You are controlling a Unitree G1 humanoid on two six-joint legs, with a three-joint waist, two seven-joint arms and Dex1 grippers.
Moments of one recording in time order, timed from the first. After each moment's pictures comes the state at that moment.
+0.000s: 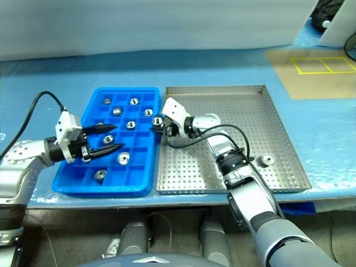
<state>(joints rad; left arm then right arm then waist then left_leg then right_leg) -0.13 0.73 0.24 -0.18 -0.48 0.35 -1.07 -0.84 -0.16 0.30 0.56 0.01 0.06 1.01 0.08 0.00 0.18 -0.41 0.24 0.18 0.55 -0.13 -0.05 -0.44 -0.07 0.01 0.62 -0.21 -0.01</state>
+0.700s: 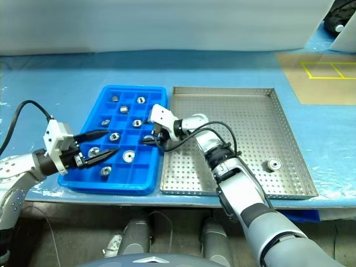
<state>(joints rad) -0.03 0.73 0.30 -0.36 -0.55 0.42 -0.95 -0.95 -0.08 0.30 0.80 -0.02 -0.09 1.03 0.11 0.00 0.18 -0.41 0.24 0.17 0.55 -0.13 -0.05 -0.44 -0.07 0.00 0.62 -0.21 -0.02</state>
